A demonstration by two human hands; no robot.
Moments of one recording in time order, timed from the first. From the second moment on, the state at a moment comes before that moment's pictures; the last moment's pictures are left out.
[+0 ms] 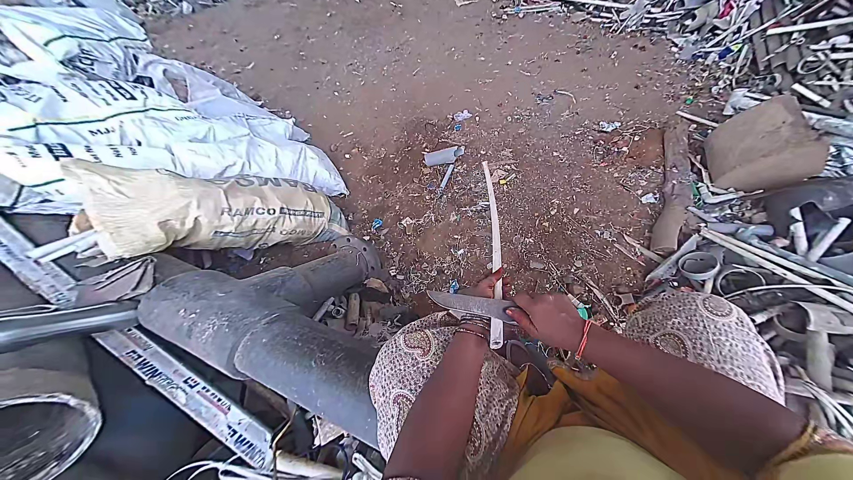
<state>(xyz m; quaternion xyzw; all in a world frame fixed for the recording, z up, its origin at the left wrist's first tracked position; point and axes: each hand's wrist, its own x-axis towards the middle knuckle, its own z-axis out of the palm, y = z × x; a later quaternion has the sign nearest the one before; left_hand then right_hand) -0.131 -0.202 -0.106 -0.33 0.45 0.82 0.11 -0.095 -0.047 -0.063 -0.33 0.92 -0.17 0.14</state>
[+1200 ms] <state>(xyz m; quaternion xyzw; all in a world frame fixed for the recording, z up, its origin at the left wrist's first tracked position) -0.134 -0.206 -0.104 -0.38 0.38 0.84 0.10 -0.099 -0.037 -0.085 -0.47 0.86 -0.21 -0.04</state>
